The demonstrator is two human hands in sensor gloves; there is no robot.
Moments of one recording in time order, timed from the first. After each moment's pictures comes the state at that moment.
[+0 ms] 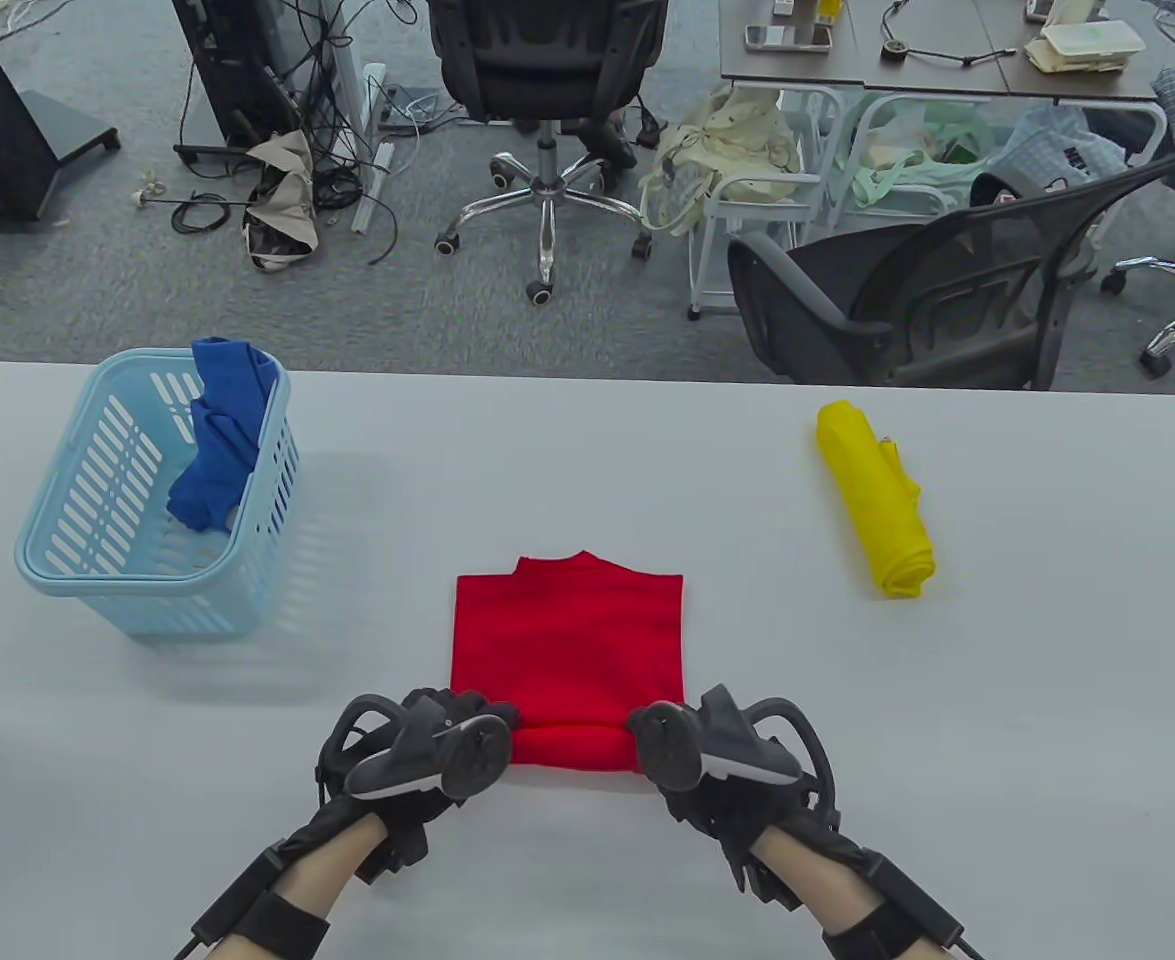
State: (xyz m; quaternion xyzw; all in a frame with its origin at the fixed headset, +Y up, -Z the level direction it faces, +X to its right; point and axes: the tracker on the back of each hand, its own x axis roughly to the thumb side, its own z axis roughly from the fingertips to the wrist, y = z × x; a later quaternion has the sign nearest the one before) left_hand -0.169 -0.750 -0.276 -0.13 -0.26 0.03 0.96; right_hand 0.095 -0.743 -0.267 0.23 0.24 0.94 0.08
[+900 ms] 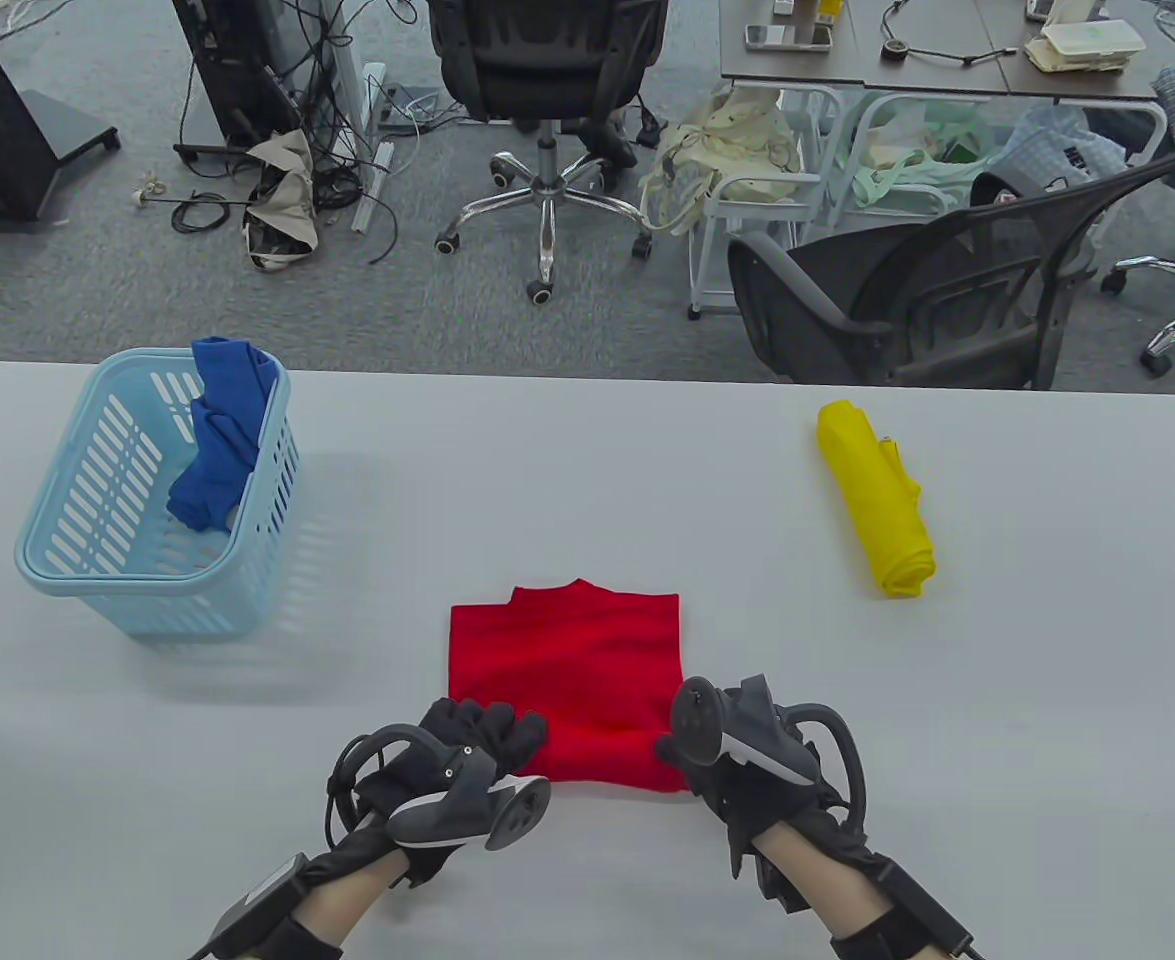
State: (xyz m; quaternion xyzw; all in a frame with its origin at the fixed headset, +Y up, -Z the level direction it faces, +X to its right) left_hand -0.132 -0.762 -0.245 -0.06 -0.29 -0.18 0.94; right_hand 0.110 -0.743 -0.269 0.07 0.19 0.98 -0.03
